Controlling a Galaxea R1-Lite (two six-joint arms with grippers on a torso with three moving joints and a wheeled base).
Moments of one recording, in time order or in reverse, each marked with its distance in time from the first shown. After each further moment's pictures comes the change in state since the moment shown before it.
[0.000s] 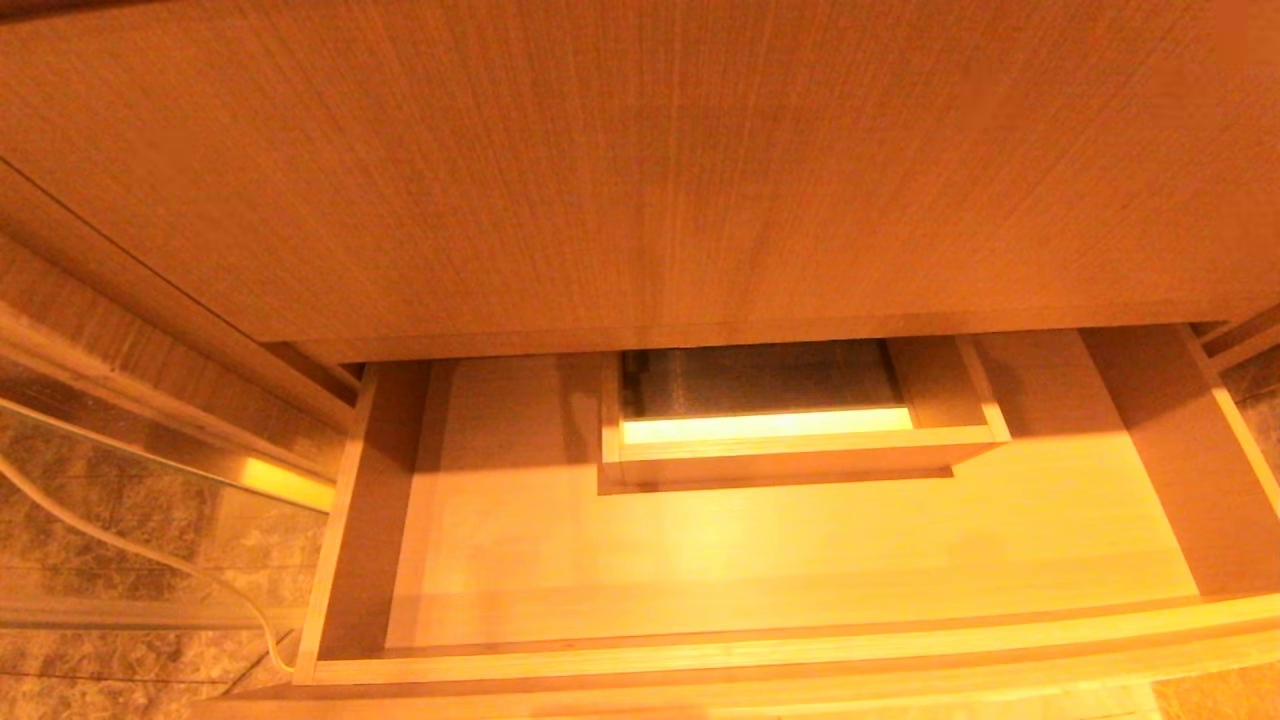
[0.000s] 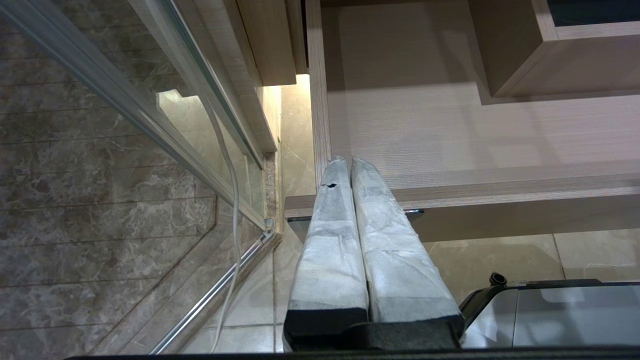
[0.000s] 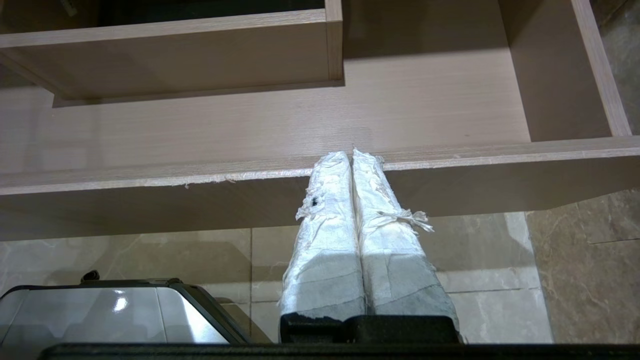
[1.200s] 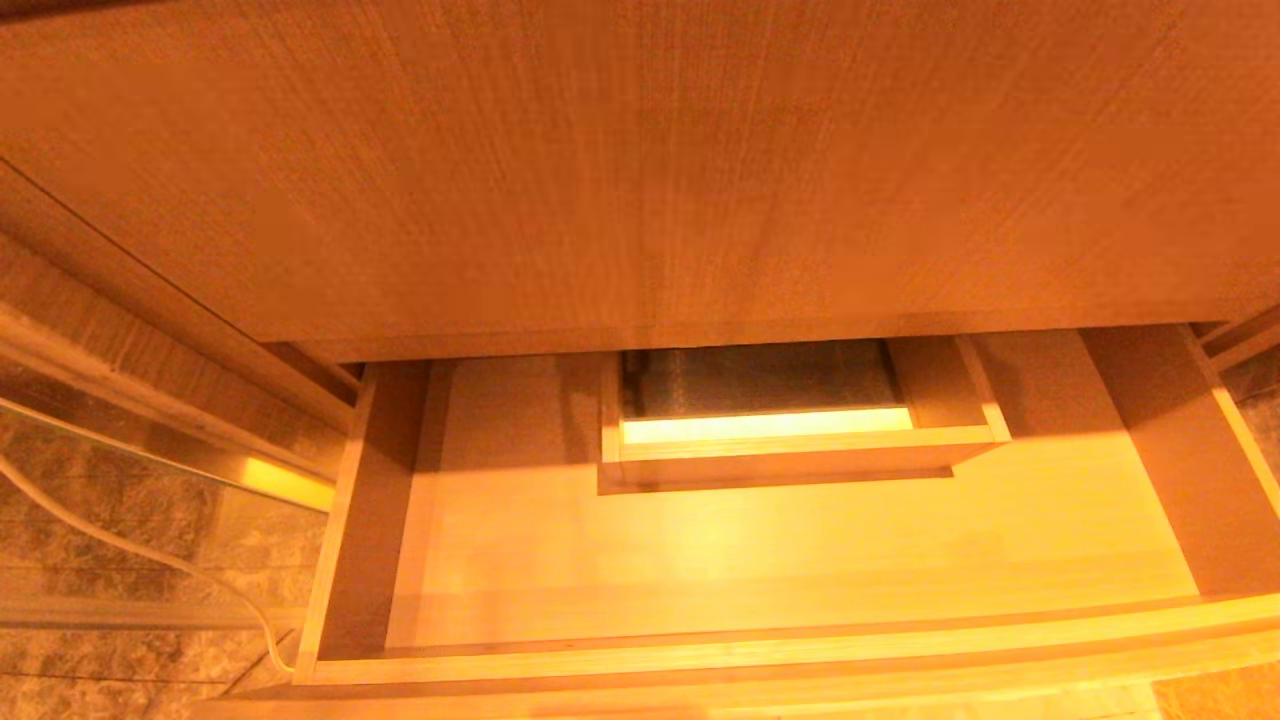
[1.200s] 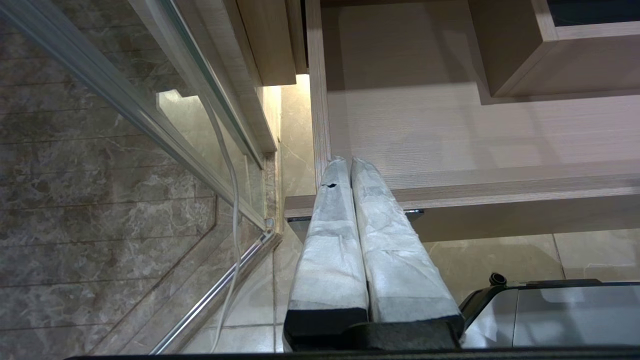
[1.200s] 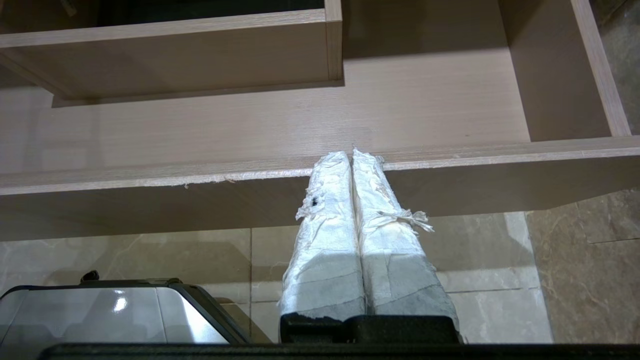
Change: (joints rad) left arm 0.000 0.000 0.000 0.000 0.000 0.000; right arm 0.000 0.001 0.000 0.000 0.000 0.000
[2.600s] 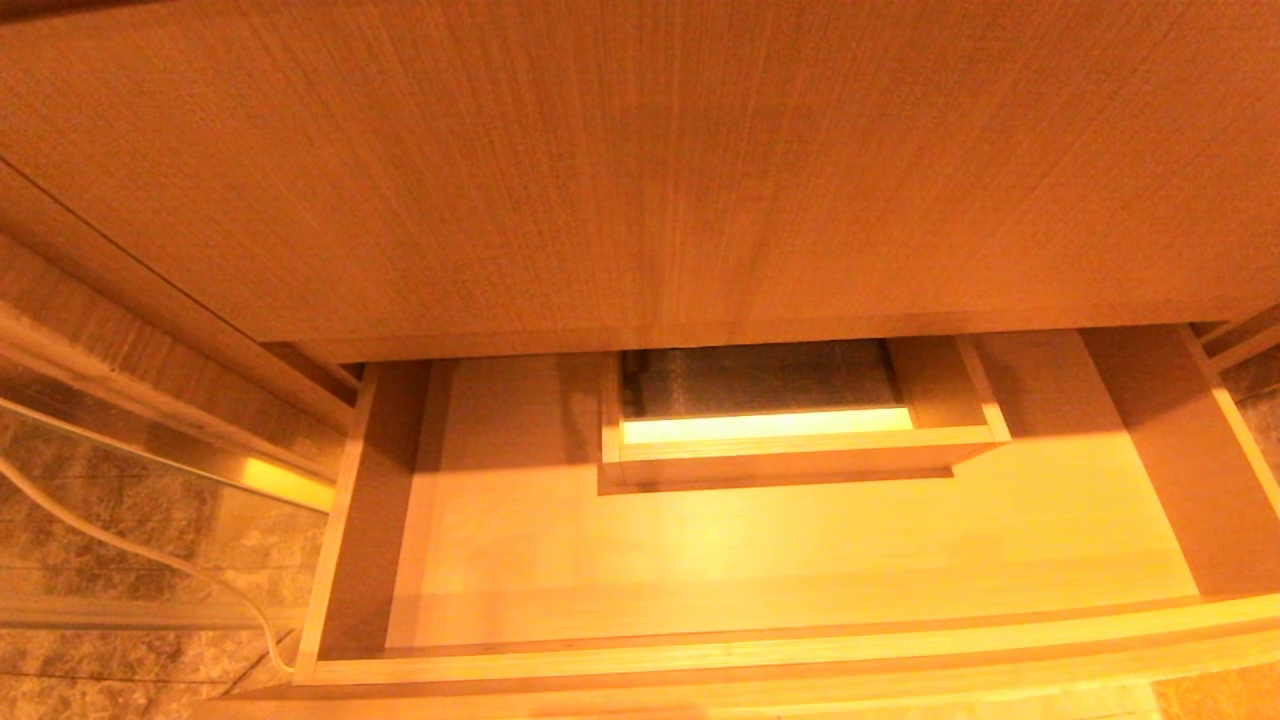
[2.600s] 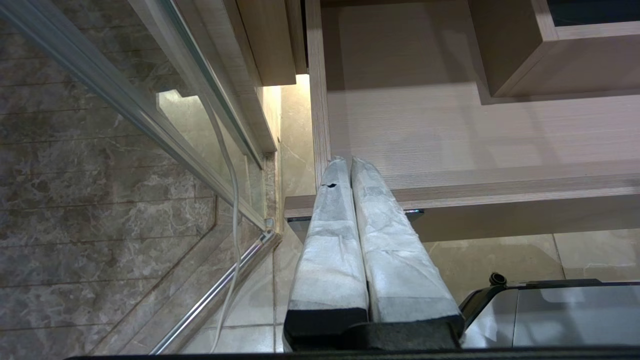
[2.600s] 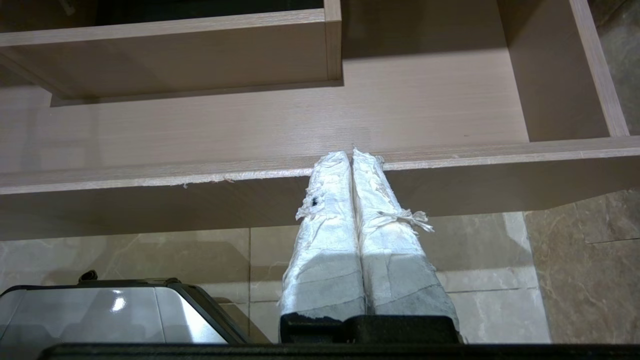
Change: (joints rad) left arm 0.000 0.000 0.000 0.000 0.000 0.000; right arm 0.000 0.000 0.000 0.001 0.000 -0.003
